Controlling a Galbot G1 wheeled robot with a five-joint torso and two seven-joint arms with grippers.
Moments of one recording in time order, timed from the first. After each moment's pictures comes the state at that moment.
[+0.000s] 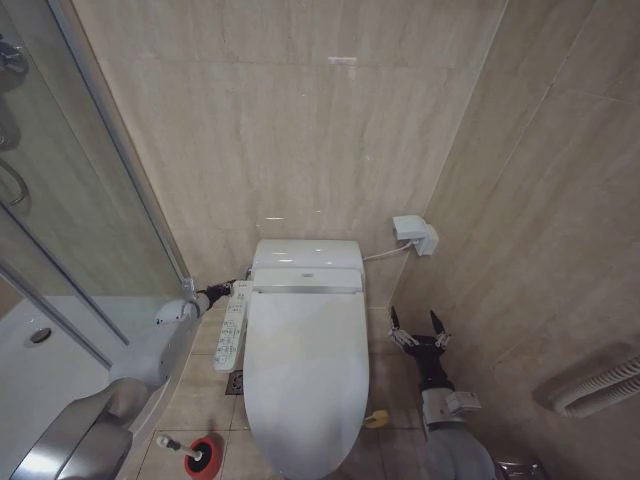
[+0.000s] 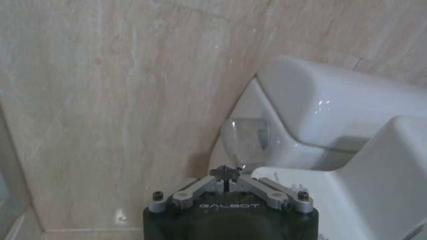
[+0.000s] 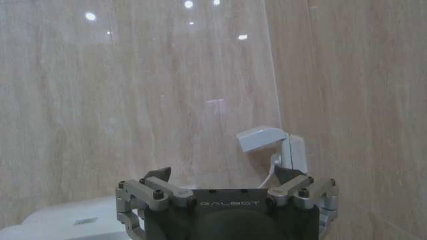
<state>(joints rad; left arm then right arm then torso) 0.29 -1.20 -0.05 -0.54 -0.67 0.13 0.40 -1.43 1.44 0.55 1.88 0.27 0.28 0.04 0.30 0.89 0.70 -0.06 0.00</state>
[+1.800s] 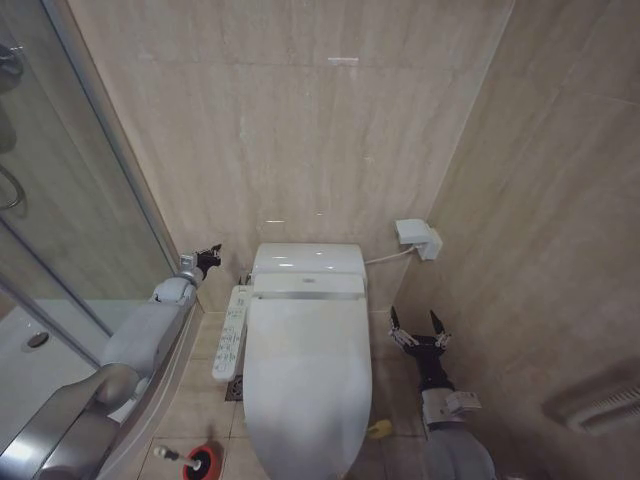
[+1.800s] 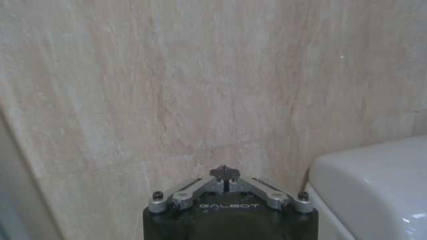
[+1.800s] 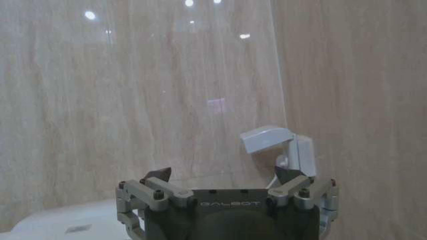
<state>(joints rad) 0.23 -1.14 0.03 -0.67 -0.49 -0.09 0.17 -1.43 1.44 0.55 1.88 0.27 0.28 0.04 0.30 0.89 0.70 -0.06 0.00</state>
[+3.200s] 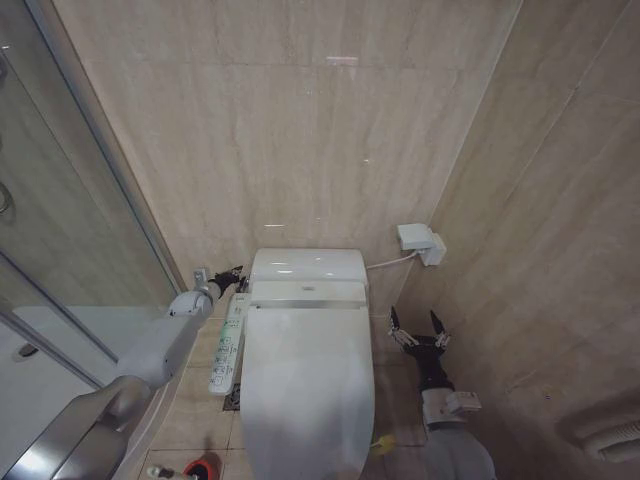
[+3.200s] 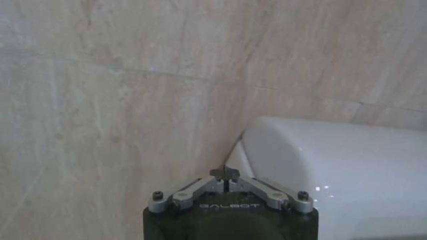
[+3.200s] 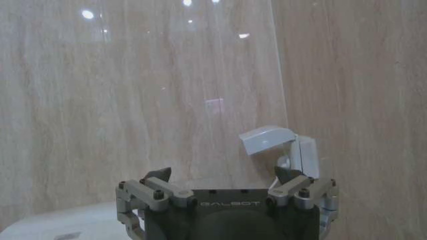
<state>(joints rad) 0.28 -1.18 0.09 -0.69 -0.79 0.08 0.25 -1.43 1.44 0.55 1.88 0.27 0.28 0.04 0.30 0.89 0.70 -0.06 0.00</state>
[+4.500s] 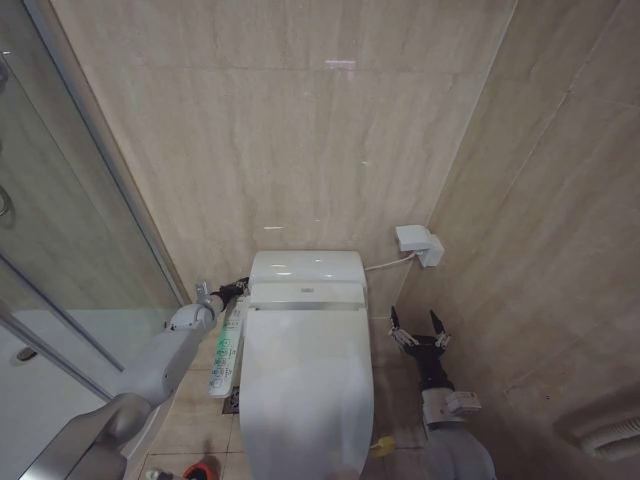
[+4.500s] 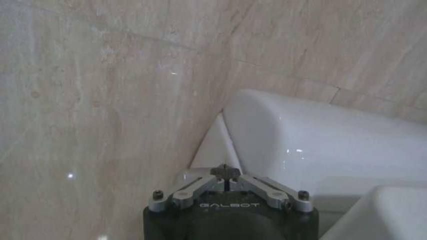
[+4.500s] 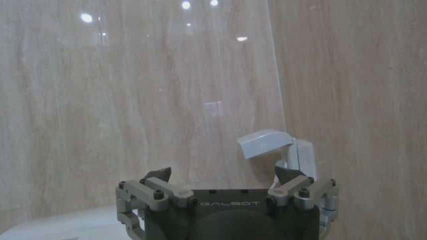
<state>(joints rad) 0.39 -1.18 0.03 -0.73 -0.80 0.19 0.29 -1.43 1.44 0.55 1.88 0.27 0.28 0.04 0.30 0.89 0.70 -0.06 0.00</state>
